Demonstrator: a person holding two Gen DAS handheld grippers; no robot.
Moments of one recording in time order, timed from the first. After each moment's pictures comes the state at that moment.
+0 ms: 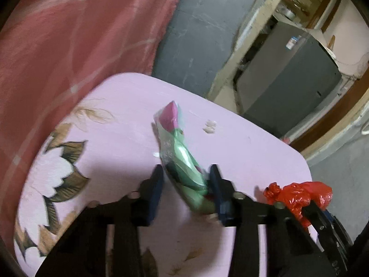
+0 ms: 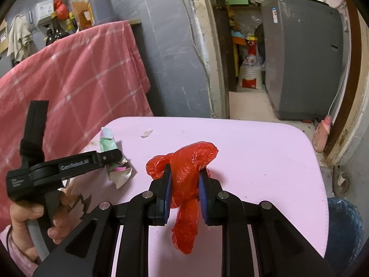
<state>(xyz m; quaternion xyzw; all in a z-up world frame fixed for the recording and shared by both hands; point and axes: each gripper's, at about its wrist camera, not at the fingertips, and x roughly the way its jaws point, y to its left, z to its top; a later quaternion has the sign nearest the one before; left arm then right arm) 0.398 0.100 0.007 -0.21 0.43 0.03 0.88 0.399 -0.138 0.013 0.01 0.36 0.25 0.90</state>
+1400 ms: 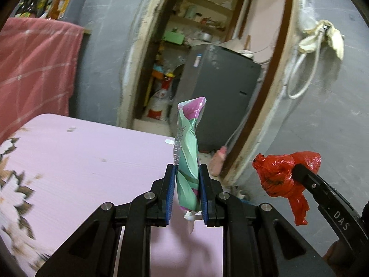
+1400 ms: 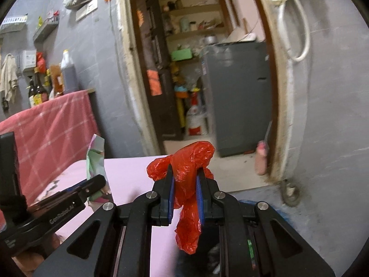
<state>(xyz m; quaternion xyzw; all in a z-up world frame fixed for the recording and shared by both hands) 0.304 -0.140 0.045 -0.13 0.24 -0.11 0.96 0.293 -0.336 0.058 0.05 0.19 0.10 0.97</state>
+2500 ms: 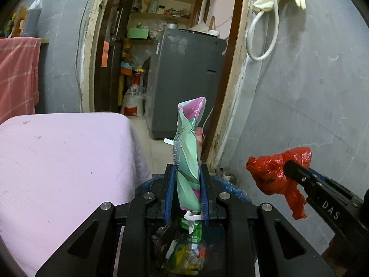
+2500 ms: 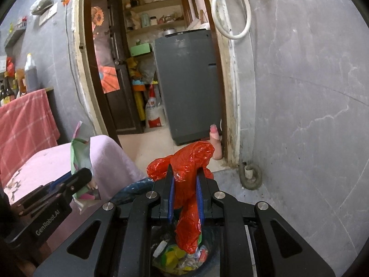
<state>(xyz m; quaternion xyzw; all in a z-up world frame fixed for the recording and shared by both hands) 0.303 -0.272 -0.011 -0.05 0.24 -0.16 0.96 0.277 -0.450 0.001 0.07 0.23 0.01 0.97</state>
